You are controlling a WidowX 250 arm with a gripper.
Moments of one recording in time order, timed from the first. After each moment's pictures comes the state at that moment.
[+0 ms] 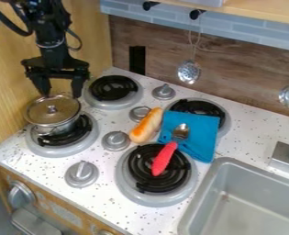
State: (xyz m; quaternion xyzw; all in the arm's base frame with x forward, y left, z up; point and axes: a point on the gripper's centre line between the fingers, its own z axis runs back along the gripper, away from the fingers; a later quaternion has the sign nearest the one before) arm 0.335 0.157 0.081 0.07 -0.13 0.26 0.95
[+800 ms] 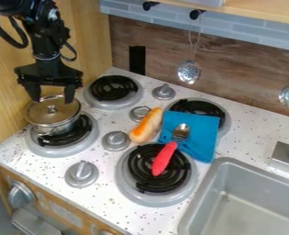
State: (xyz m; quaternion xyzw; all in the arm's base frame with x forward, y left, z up) arm 0.328 0.171 0.069 0.11 -0.16 0.30 0.94
